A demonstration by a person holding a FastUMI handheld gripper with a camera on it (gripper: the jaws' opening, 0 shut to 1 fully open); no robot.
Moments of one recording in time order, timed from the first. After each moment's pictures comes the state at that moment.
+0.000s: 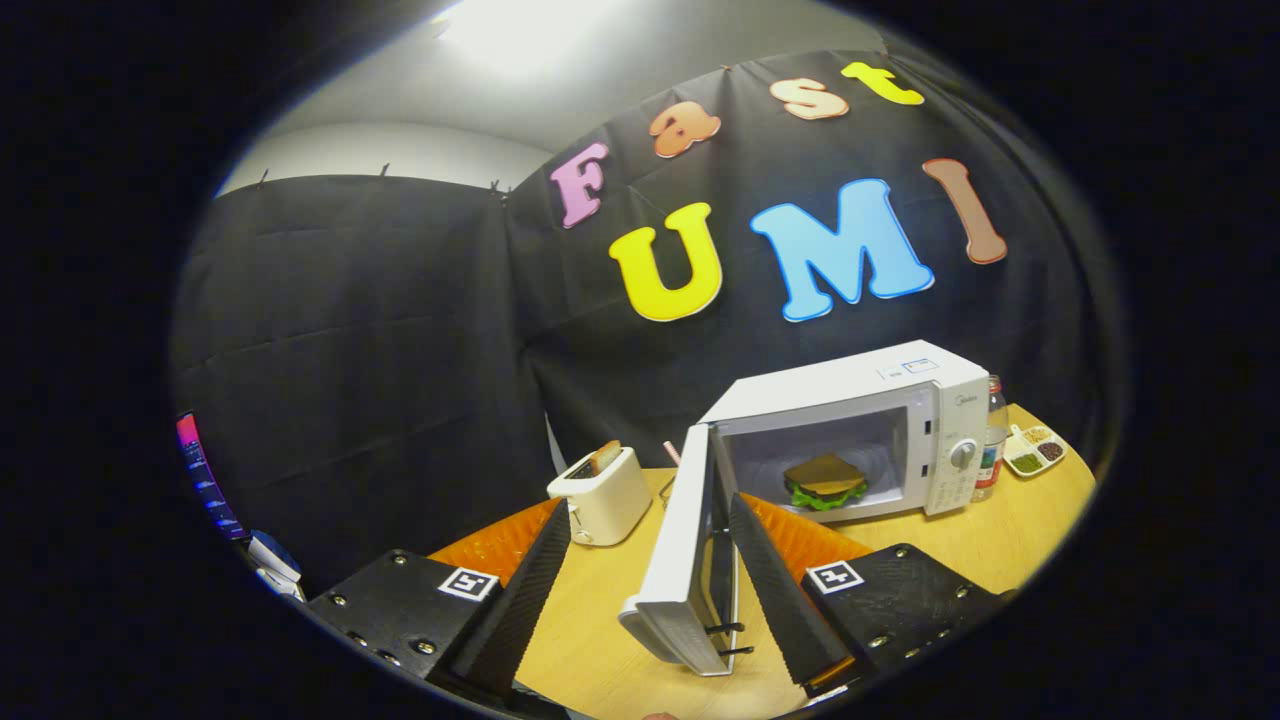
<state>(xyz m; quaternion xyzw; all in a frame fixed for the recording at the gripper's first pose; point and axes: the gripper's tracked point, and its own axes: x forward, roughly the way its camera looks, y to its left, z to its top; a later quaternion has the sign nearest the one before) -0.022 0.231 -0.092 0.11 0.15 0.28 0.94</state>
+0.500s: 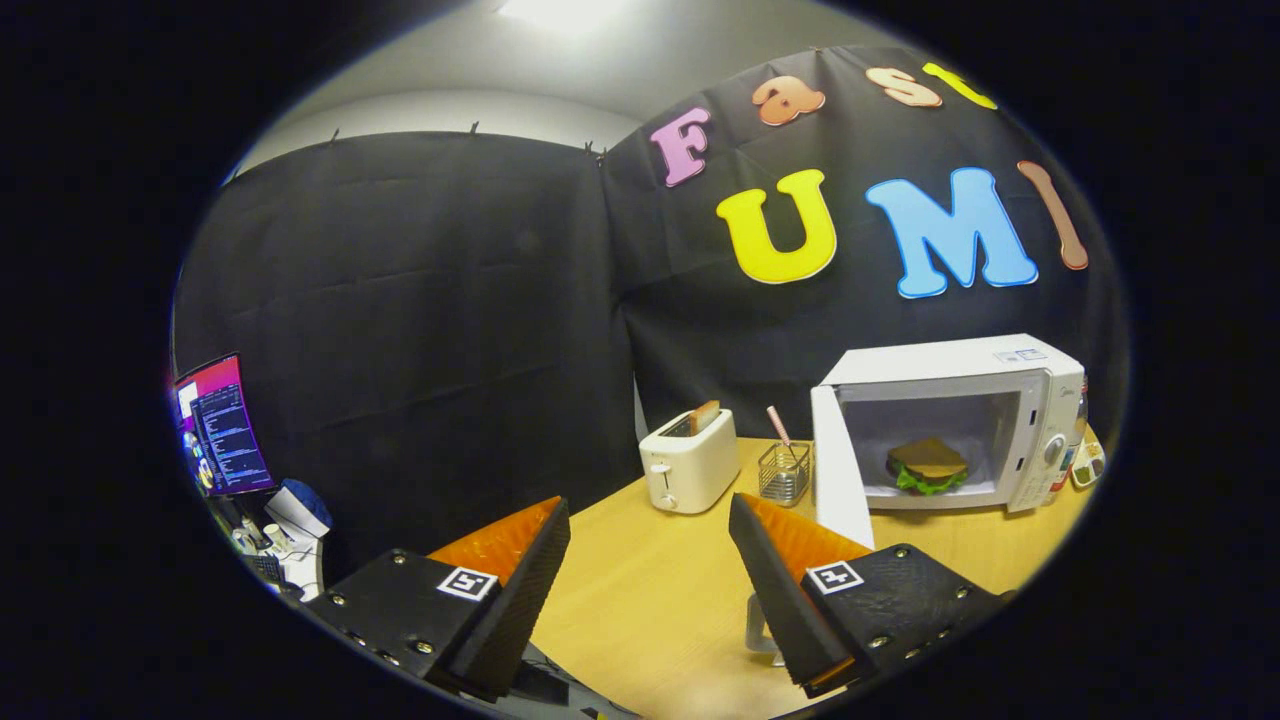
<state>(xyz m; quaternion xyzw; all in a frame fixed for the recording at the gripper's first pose) -0.065 0.312 -0.129 0.08 0.18 0.39 0.90</state>
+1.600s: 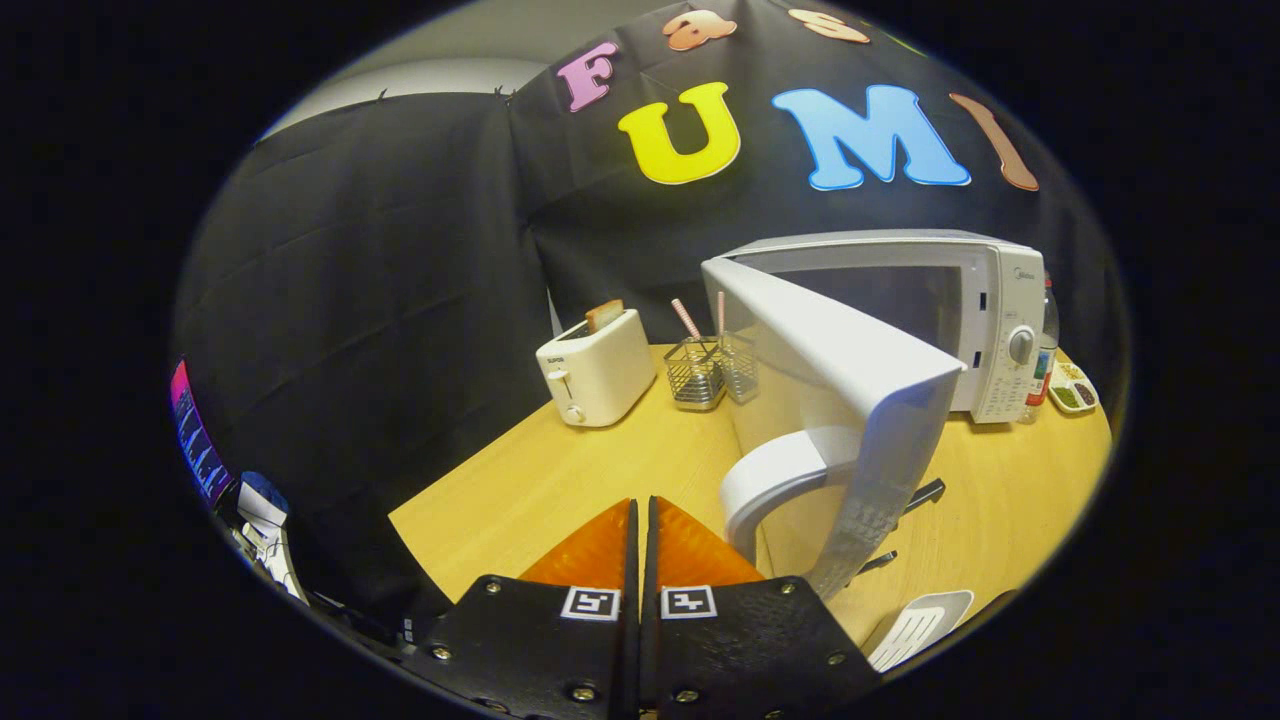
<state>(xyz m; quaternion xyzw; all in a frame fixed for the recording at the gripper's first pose) -0.020 0.234 -0.239 0.07 0.30 0.28 0.91</state>
